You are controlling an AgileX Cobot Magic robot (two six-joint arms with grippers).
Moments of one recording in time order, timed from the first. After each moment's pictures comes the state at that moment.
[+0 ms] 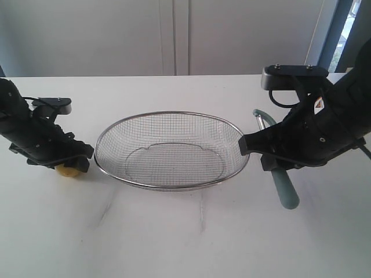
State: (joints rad) left arm -0.19 1.88 -1.08 -0.38 0.50 0.37; right arm 0.42 1.37 -0.94 0.10 0.76 0.16
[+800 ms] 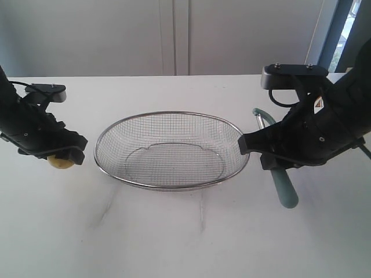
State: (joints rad) left arm -0.19 1.77 -1.08 -0.34 0.60 0.37; right arm 0.42 1.37 -0.94 0.10 0.76 0.16
